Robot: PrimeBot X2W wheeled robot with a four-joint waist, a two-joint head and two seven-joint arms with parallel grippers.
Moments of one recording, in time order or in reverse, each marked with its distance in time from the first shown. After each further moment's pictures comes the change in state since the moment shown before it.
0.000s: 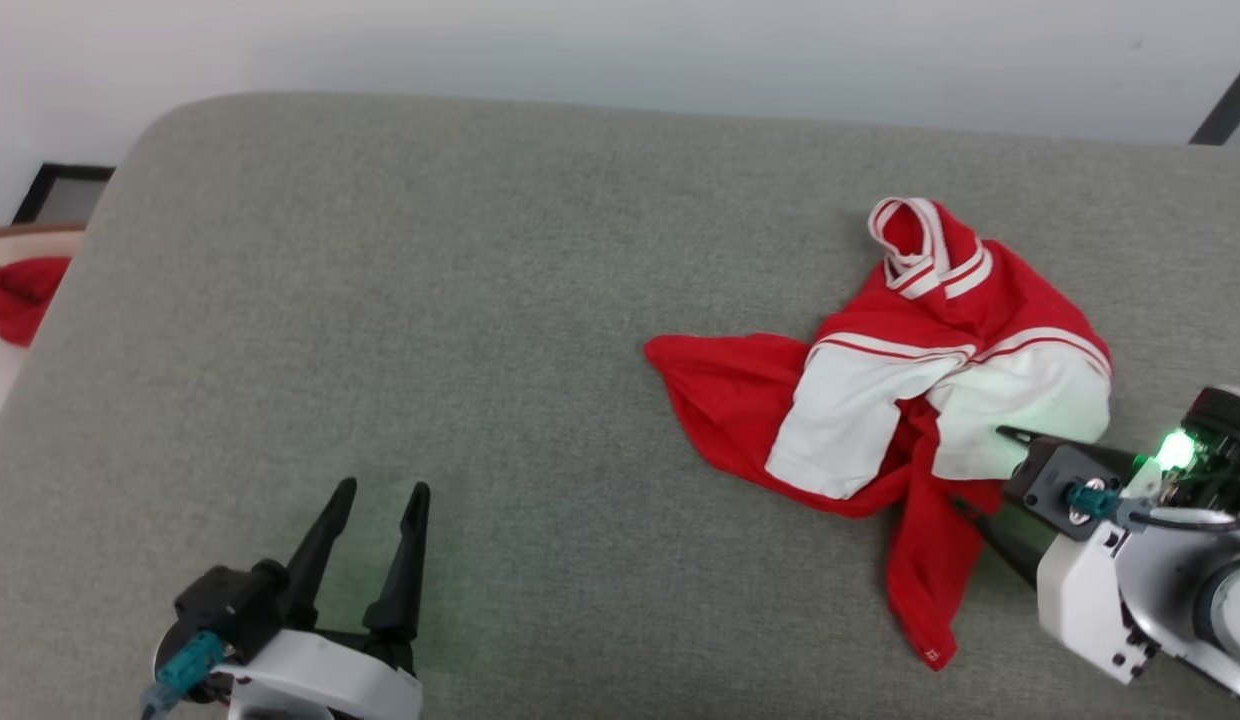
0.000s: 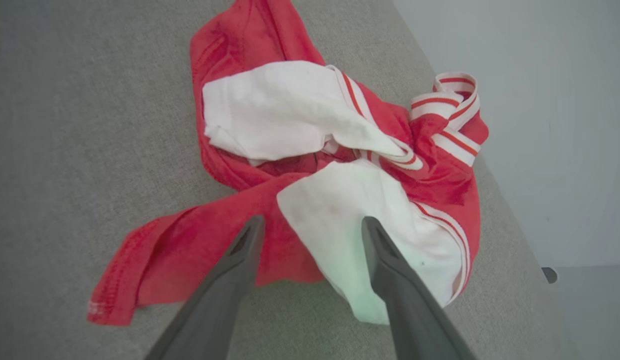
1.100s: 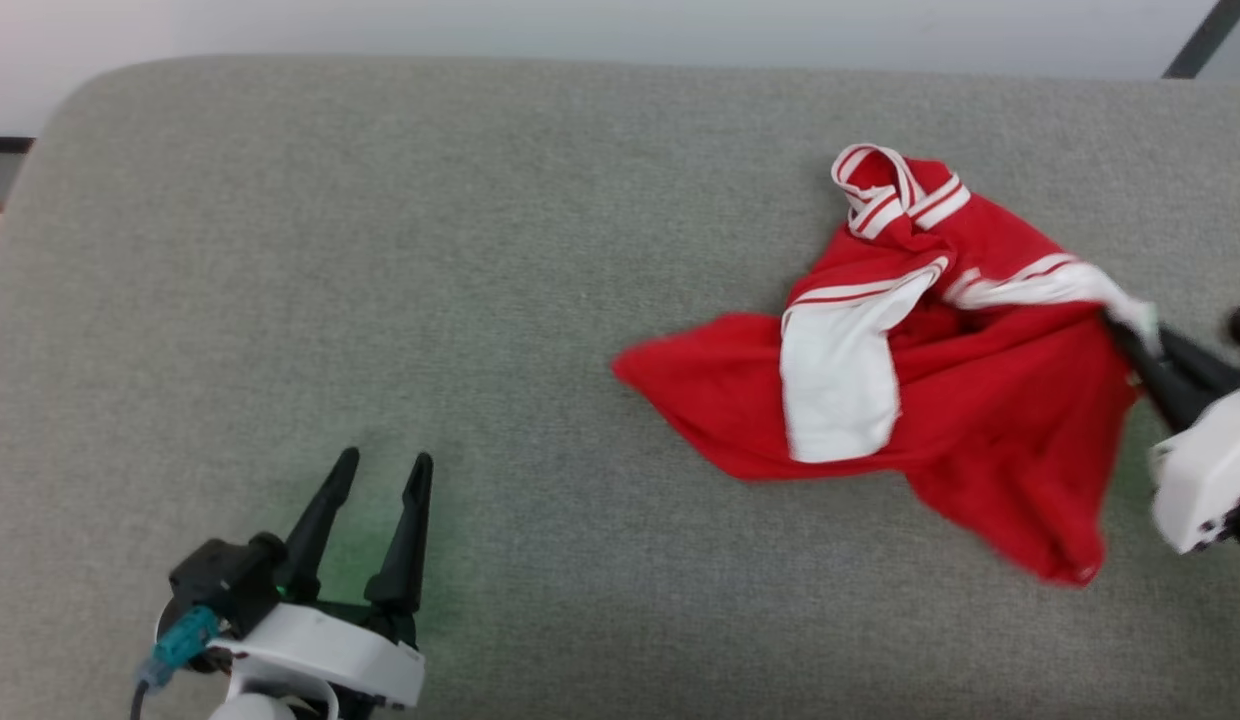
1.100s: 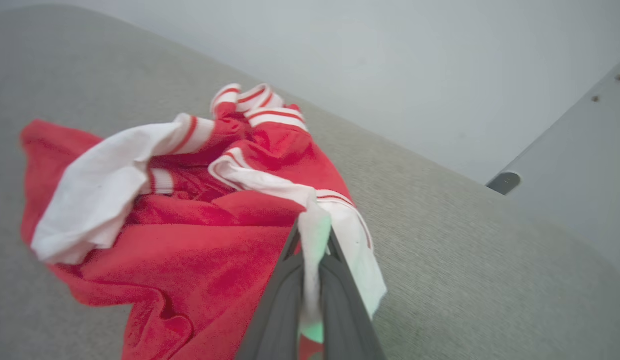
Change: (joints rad) left arm -0.041 0.009 -0.012 -0.008 -0.029 0.000 0.000; right arm 0.091 0.168 -0.462 0.134 0.108 0.000 -0.134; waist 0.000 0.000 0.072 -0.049
